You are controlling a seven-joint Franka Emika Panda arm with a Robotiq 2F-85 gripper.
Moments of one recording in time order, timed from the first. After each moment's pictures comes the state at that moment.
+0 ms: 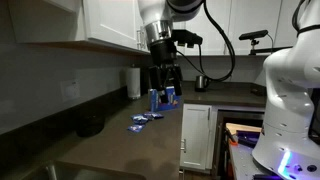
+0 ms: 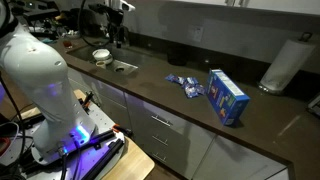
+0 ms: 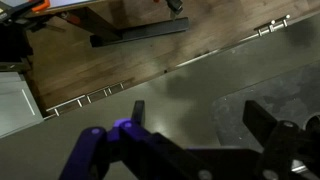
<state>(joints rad) 0.10 -0.33 0.24 -2.48 0.17 1.94 0.43</state>
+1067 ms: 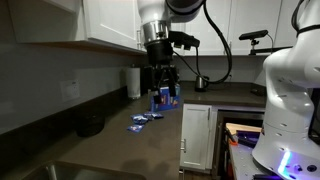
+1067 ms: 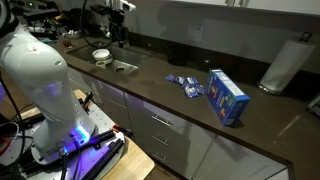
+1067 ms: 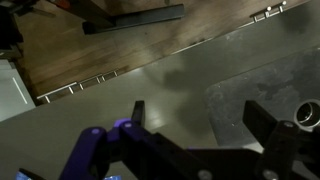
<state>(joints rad) 0.10 -0.32 0.24 -2.48 0.17 2.03 0.43</state>
